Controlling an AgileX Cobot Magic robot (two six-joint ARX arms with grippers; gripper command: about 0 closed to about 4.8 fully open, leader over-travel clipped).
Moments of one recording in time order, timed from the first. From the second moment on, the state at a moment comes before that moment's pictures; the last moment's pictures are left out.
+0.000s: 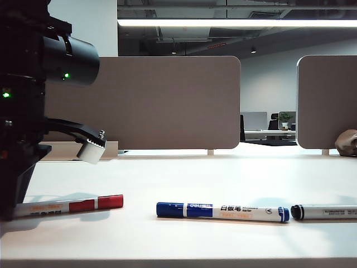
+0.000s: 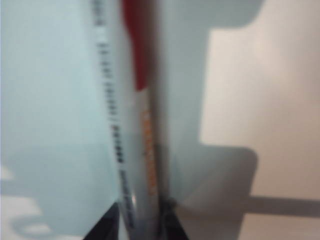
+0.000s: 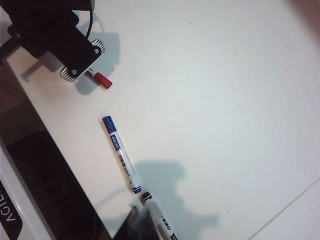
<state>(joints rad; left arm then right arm) -0.53 1.60 0.96 -0.87 -0.12 0.80 0.74 1.32 1.81 -1.37 -0.02 -0.31</state>
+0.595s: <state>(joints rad) -0.53 1.60 0.95 -0.84 -0.15 0.90 0.74 1.32 1.81 -1.38 -0.02 -0.32</state>
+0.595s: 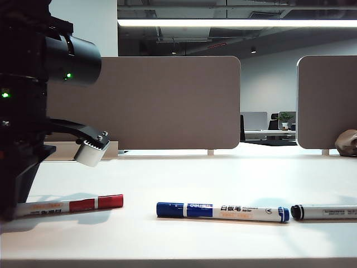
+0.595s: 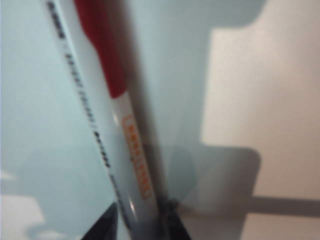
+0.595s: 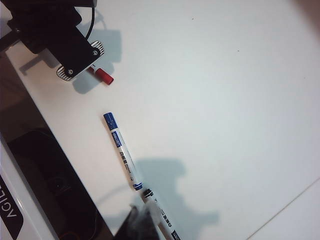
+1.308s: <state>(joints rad) -0.52 1.60 0.96 -0.79 -0.06 0.84 0.74 1.32 1.80 -1.38 -0.06 -0.32</state>
